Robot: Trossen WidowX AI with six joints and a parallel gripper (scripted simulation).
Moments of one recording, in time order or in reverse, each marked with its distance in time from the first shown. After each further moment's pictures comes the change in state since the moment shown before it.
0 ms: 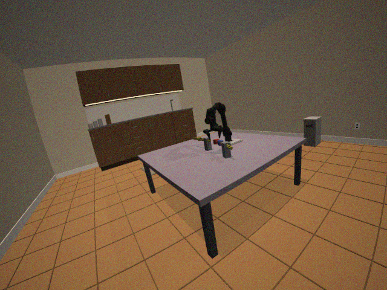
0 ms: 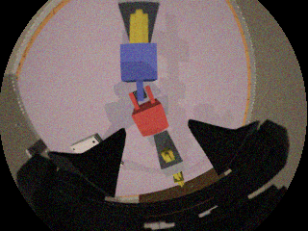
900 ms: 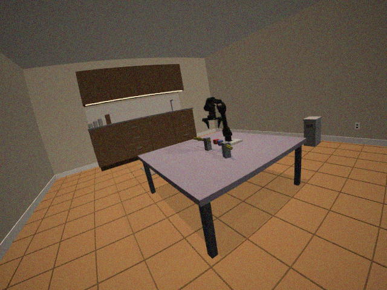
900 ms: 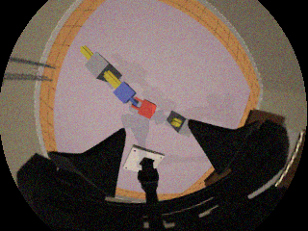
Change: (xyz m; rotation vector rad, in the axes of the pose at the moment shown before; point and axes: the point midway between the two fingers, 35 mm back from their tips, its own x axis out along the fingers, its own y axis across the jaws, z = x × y) arm -0.098 0.004 -0.007 0.719 -0.101 -0.034
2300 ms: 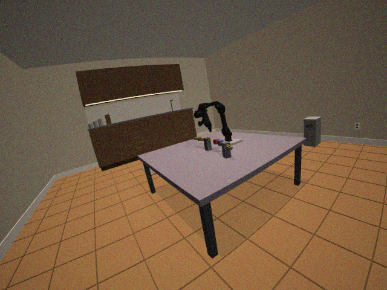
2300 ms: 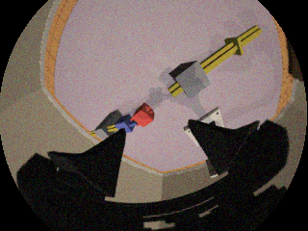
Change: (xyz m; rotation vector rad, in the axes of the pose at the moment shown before) arm 0.033 -0.050 -0.028 1.245 0.146 0.262
